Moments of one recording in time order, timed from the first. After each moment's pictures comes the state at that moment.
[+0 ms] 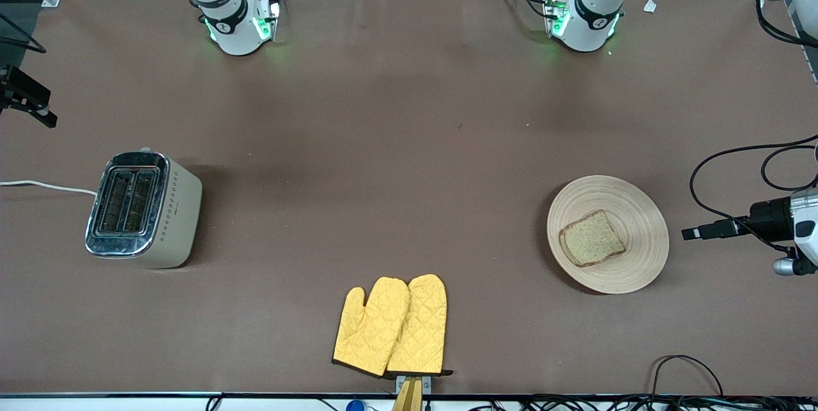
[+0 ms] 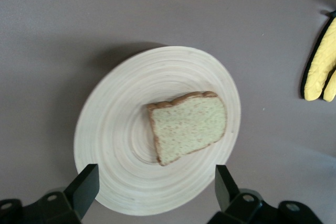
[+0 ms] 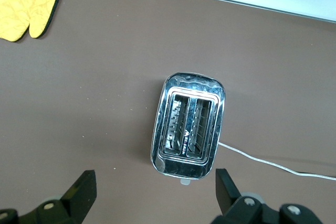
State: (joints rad) left arm 0.31 0.61 -0.04 -1.44 -0.49 1.83 0.29; right arm 0.06 -0.02 -0.14 -1.51 0.00 1.63 -0.27
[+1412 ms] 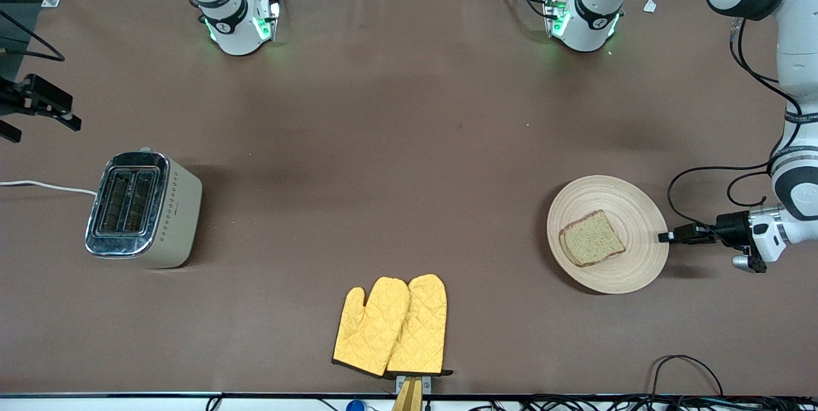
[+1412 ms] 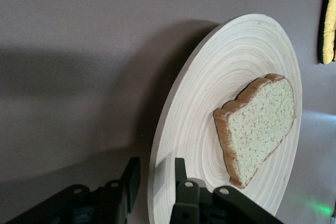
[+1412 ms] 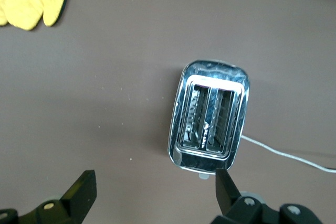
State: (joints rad) left arm 0.40 0.86 -0.04 -1.42 -0.67 1.89 0.75; right arm 0.06 0.01 -0.14 -1.54 0.06 1.60 -0.27
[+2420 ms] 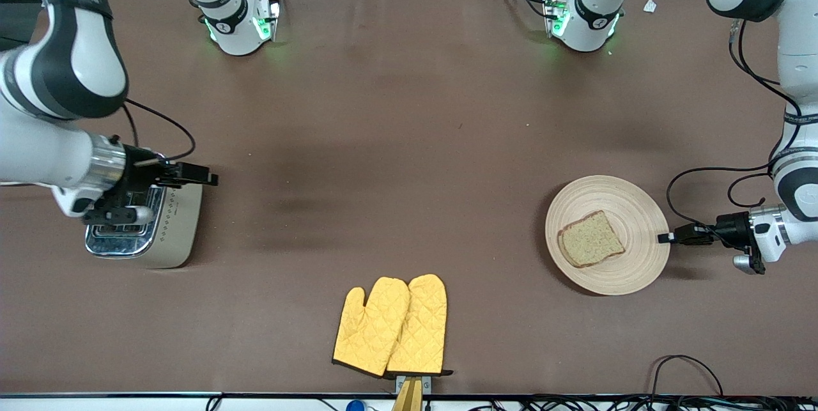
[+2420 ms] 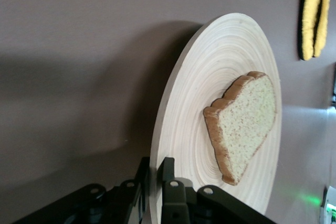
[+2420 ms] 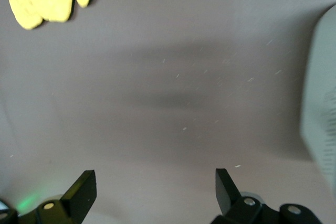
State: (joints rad) left arm 0.41 0.87 -0.06 -1.40 -0.69 1.84 0.81; right arm 0.18 0.26 -0.14 -1.69 0.42 1.74 -0.02
